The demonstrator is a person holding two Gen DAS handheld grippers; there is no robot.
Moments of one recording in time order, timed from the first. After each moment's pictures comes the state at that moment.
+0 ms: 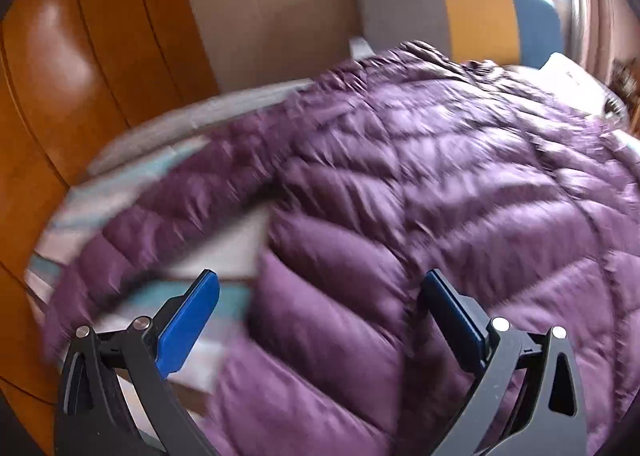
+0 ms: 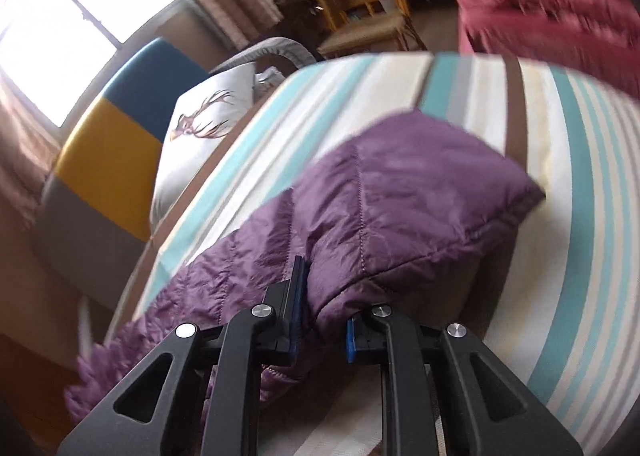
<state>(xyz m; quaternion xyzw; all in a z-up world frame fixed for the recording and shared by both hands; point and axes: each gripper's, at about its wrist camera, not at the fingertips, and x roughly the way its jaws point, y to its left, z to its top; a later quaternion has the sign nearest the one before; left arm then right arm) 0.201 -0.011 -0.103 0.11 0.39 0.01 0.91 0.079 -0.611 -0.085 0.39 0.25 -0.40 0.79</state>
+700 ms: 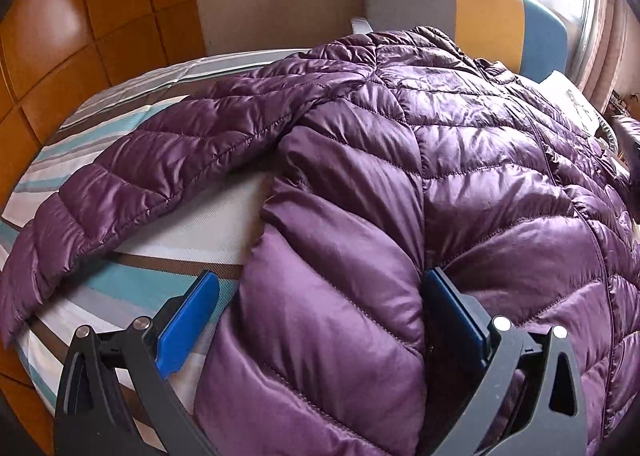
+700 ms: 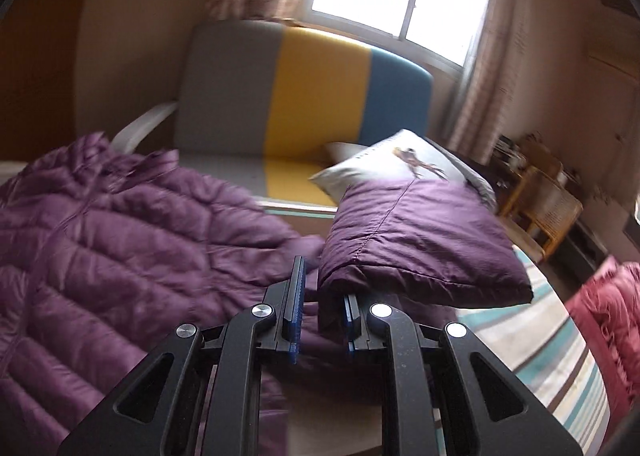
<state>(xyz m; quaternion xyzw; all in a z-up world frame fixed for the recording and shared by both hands) 0.221 0.013 -0.129 0.02 0.43 -0.03 0.90 0.236 -0.328 -0.046 -0.08 0.30 -0.22 0.93</state>
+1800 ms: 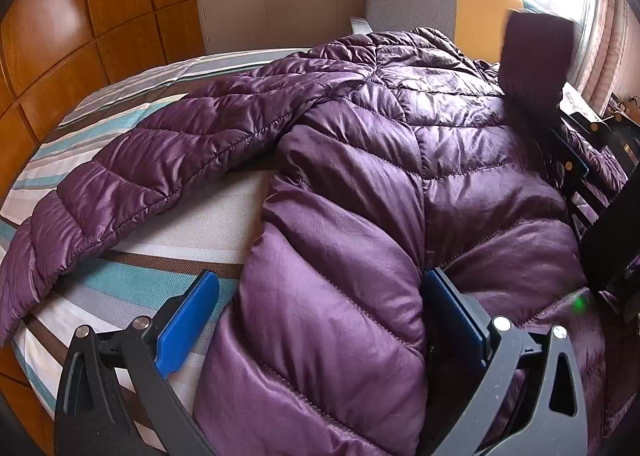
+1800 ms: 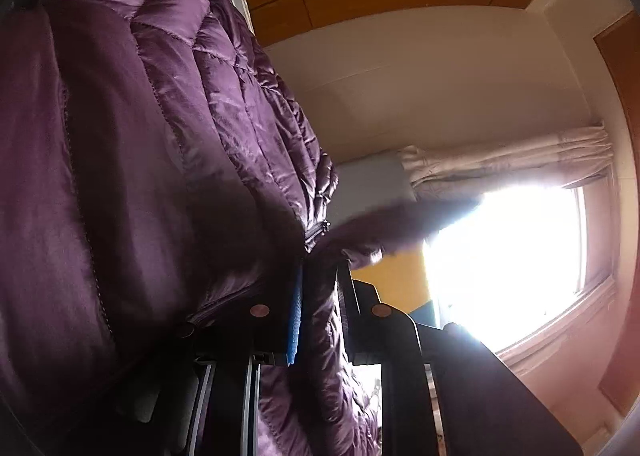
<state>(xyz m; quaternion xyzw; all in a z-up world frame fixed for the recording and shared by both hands) 0.221 0.014 -0.129 0.02 0.44 -0.03 0.90 0.193 -0.095 -0.136 -0.59 0.15 -0.04 0.79</state>
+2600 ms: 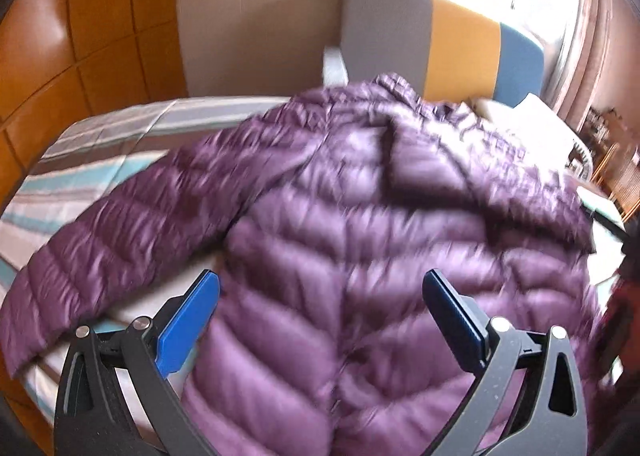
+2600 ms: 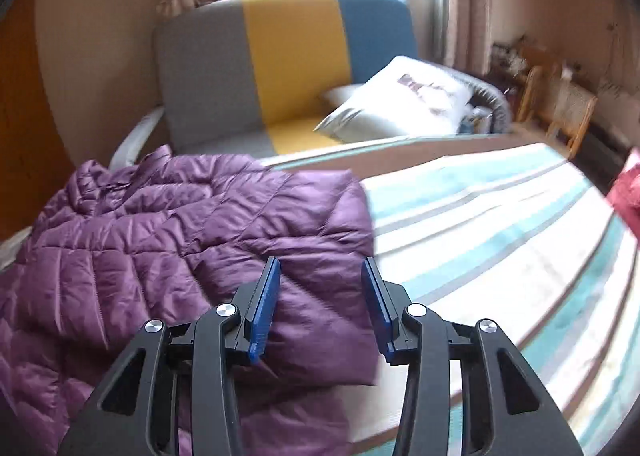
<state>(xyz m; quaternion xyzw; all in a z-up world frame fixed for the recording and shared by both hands) 0.250 -0.022 -0.070 -0.01 0.40 -0.07 0.91 0.193 -0.349 -0.065 0.10 0.34 -0.22 0.91</state>
